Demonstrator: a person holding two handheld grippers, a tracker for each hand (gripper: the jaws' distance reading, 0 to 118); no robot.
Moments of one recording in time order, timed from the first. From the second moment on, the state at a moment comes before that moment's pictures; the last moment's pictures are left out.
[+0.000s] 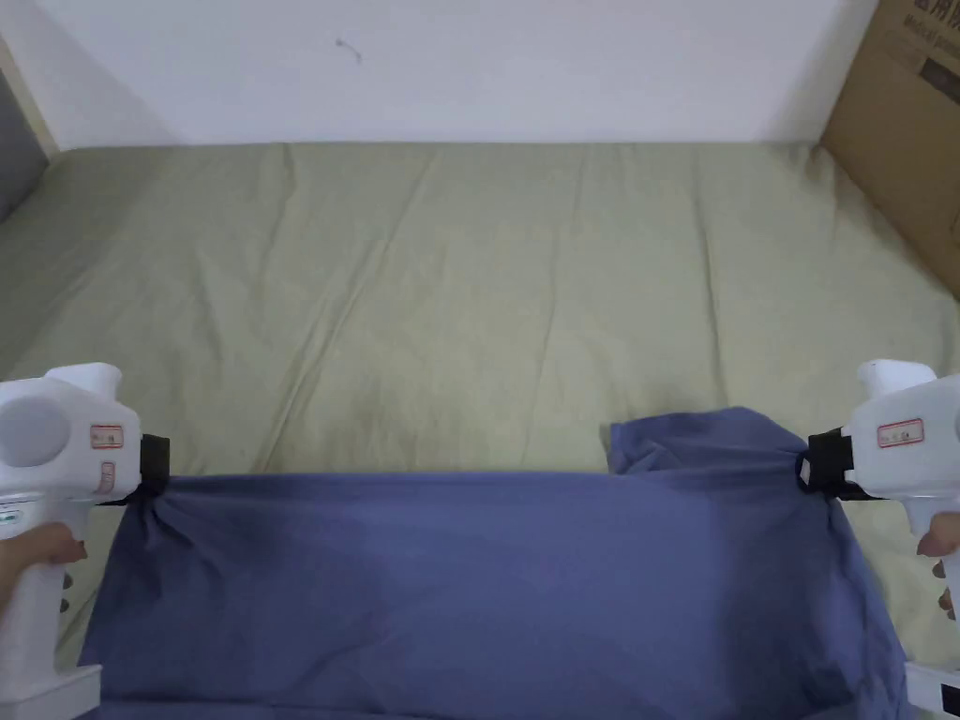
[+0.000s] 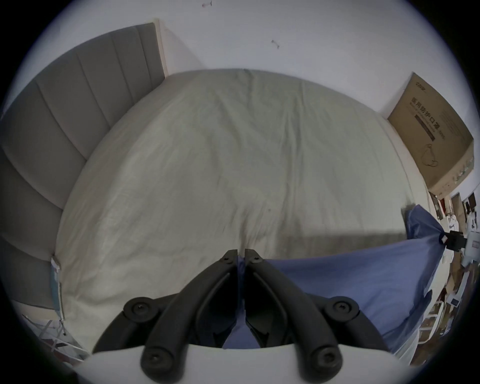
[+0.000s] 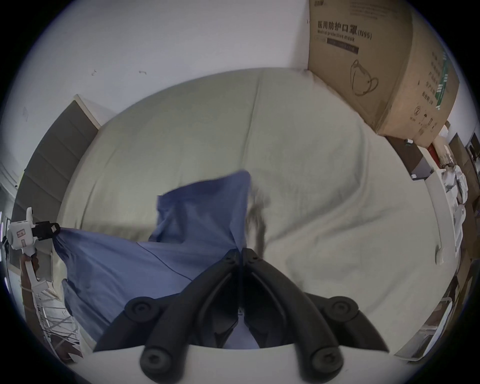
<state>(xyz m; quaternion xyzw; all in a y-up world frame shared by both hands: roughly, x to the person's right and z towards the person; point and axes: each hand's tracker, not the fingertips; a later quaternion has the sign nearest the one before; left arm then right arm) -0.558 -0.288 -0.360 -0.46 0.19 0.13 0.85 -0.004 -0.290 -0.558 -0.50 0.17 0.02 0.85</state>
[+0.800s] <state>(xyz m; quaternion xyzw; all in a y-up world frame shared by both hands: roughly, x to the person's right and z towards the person) -0.487 -0.344 -0.147 -0.51 0.20 0.11 0.83 0.093 -0.362 -0.332 -0.55 0.16 0.00 0.82</state>
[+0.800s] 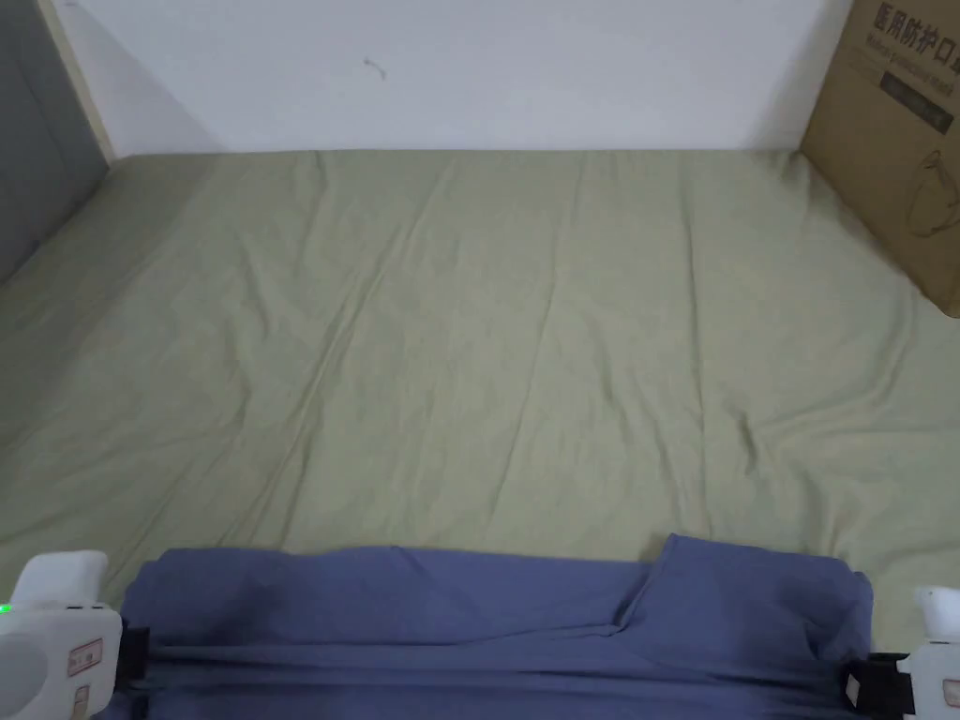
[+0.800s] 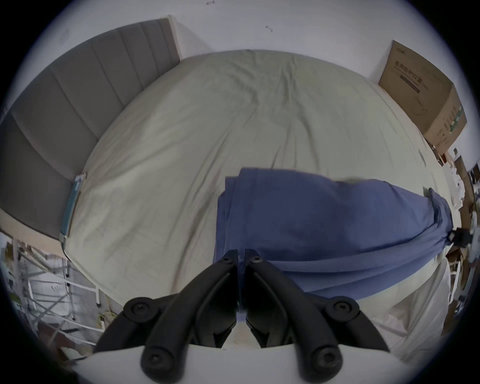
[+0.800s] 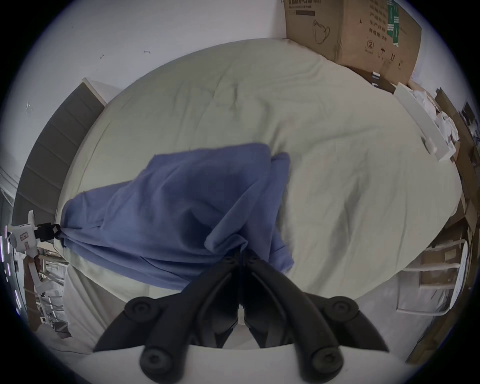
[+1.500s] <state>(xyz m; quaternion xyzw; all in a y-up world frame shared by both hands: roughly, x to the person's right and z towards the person) -0.489 -0.304 -0.071 -0.41 0.17 0.27 0.86 -0.020 -0.303 -0.267 -0.42 0.26 0.03 0.87</state>
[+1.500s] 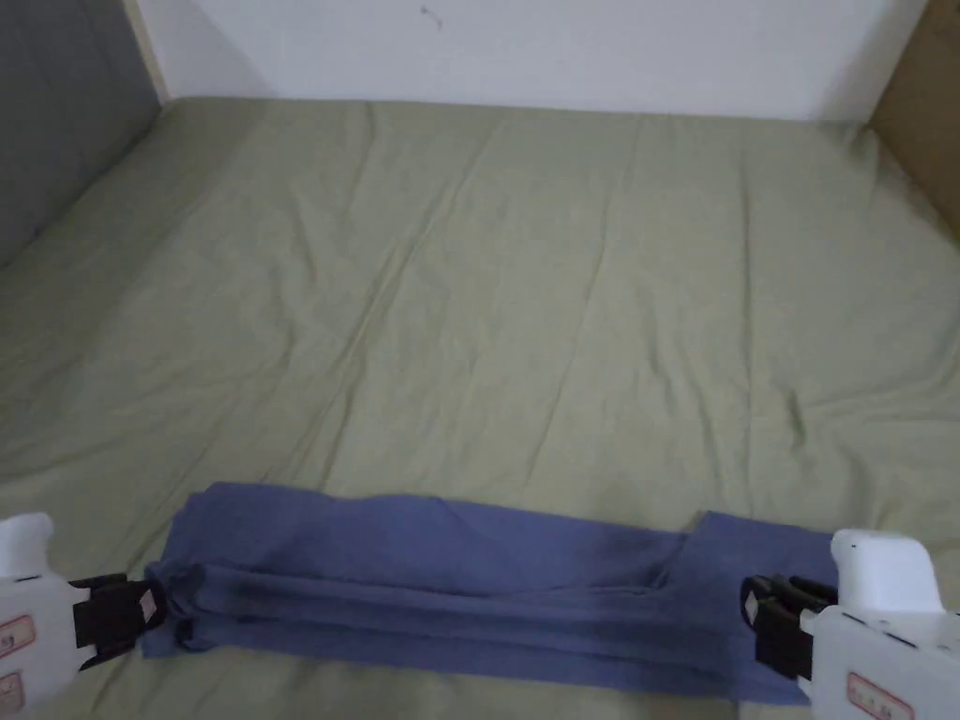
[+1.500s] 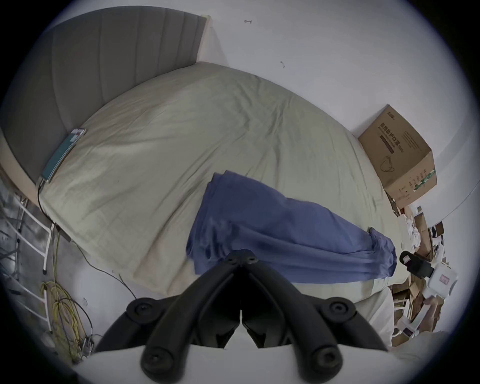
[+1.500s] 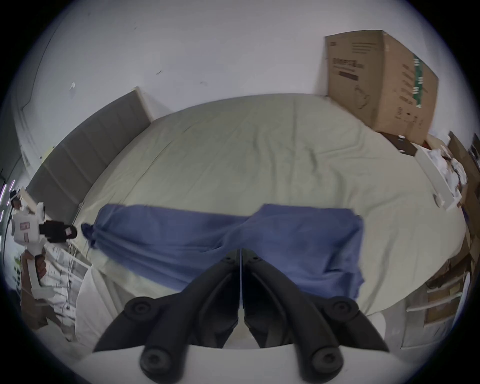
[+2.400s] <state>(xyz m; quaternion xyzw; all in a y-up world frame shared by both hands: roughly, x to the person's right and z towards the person) -0.562 -0.412 -0.102 -0.36 0.13 0.55 0.74 -0.051 -0.327 -0.266 -0.47 0.26 0.06 0.84</state>
